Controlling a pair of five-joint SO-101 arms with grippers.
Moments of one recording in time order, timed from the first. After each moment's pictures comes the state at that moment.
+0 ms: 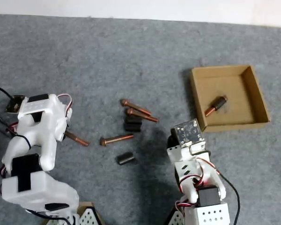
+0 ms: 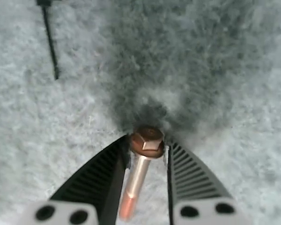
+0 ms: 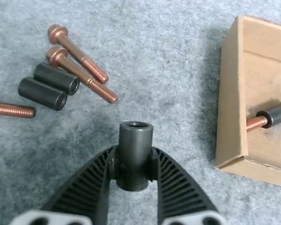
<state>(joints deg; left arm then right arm) -20.4 1.9 33.5 57.3 68.6 -12.1 -104.5 95.6 51.1 15.3</state>
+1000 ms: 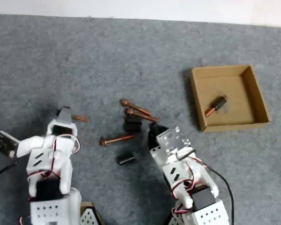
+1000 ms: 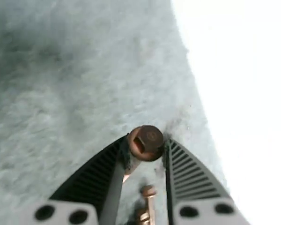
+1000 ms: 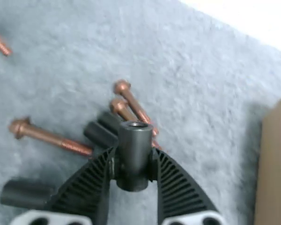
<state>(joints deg) -12.6 -99.1 89.5 39.9 68.6 -26.1 -104.5 95.6 40.1 15.3</state>
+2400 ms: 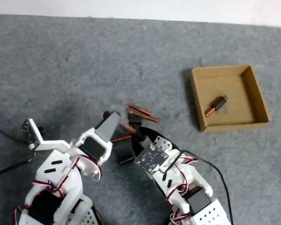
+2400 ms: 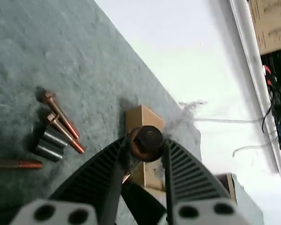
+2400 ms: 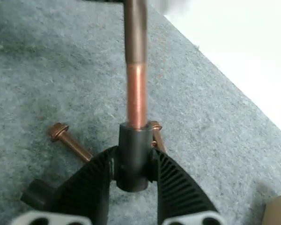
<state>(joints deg) 20.9 -103.1 70.7 52.9 66.9 -36.9 -104.5 95.6 34.3 29.8</state>
